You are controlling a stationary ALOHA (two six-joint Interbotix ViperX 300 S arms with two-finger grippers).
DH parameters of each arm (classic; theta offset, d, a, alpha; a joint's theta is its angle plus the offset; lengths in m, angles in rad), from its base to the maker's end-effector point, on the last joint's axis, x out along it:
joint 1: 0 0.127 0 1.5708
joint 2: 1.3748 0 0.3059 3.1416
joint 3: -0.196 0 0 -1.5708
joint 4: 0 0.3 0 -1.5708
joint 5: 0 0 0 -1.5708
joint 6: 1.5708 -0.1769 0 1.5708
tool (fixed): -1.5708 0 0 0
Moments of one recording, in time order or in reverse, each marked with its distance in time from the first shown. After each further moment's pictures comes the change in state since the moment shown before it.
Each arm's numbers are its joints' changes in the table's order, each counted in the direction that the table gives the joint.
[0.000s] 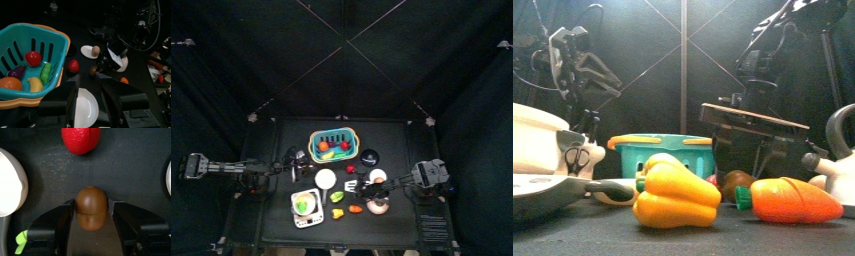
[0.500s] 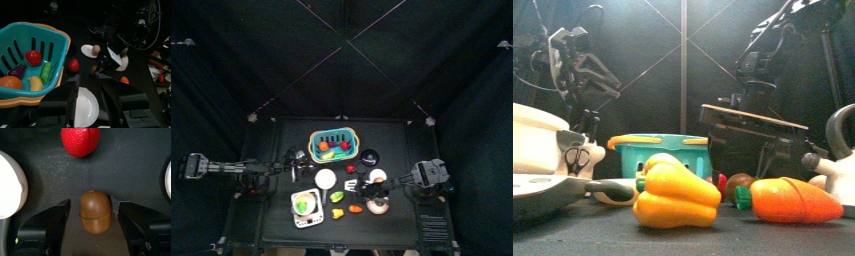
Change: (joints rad) left arm 0.002 0.000 0.002 0.000 -0.005 -0.002; right arm -0.002 0.002 0.000 -0.009 -0.015 0.005
